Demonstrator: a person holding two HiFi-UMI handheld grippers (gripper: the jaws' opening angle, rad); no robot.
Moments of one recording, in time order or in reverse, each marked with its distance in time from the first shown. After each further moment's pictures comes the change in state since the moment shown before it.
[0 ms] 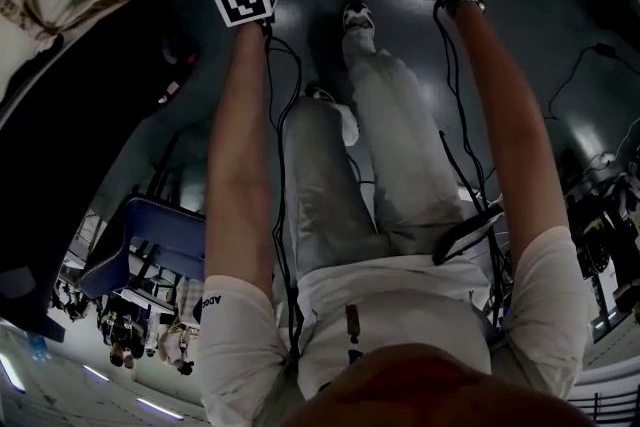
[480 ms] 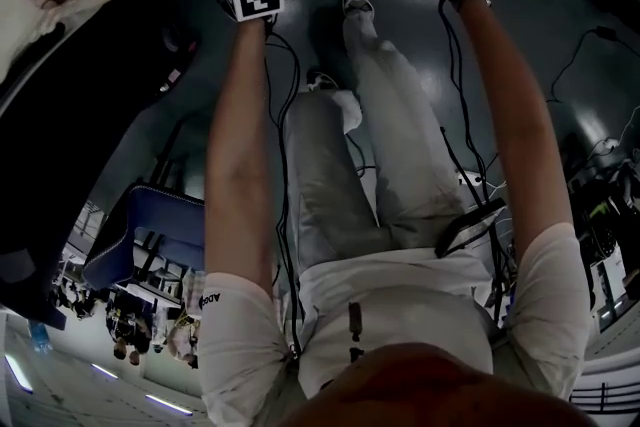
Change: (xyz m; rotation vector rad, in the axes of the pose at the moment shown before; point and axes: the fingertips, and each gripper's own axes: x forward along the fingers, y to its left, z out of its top) left arm -0.039 -0.020 0.010 0.189 0.027 0.048; right arm -0.047 0.020 0.012 0.058 -0.031 0.051
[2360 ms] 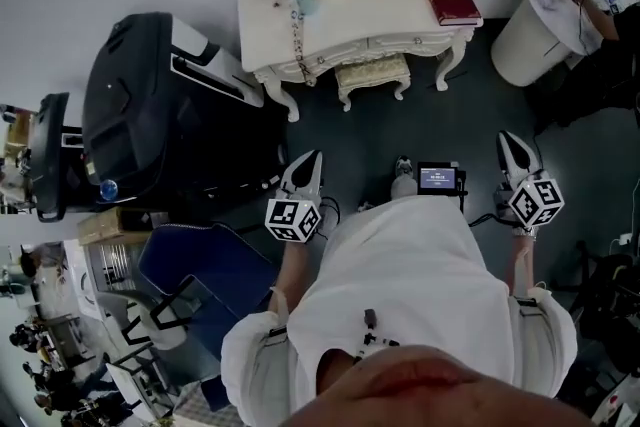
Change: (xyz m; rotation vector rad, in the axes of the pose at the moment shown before) left arm -0.724 -0.080 0.146 -0.213 -0.542 -0.260; right arm -0.774 0.190 0.148 -0.055 -0.482 0.136
